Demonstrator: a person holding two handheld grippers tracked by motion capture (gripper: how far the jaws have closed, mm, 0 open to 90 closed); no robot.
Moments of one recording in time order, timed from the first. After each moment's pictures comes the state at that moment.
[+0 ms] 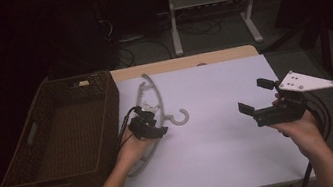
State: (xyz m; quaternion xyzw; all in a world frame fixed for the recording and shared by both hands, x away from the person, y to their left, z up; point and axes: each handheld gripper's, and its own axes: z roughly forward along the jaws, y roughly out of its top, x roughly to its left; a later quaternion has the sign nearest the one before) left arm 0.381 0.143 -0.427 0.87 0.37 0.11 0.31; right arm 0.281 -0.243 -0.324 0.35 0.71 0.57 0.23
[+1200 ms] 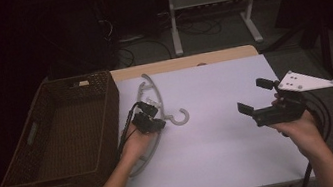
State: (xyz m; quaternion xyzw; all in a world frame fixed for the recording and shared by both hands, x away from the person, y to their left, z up) left arm 0.398 0.131 -0.428 0.88 0.38 0.10 0.28; right arm 0.281 -0.241 -0.324 0.34 0.71 0.57 0.23
